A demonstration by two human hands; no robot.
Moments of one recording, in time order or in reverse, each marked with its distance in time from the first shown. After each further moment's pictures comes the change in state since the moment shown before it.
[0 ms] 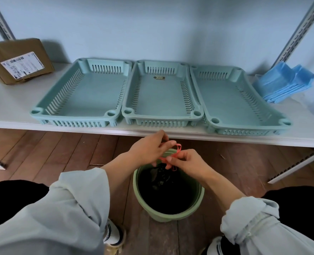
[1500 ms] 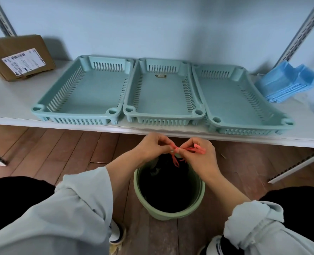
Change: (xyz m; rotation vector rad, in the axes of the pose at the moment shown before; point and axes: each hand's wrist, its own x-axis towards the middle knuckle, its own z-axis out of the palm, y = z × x) left_hand 0.001 -0.004 0.005 -0.412 -0.038 -0.025; right_hand -0.001 -0.006 -0.005 -0.217 0.506 -0.127
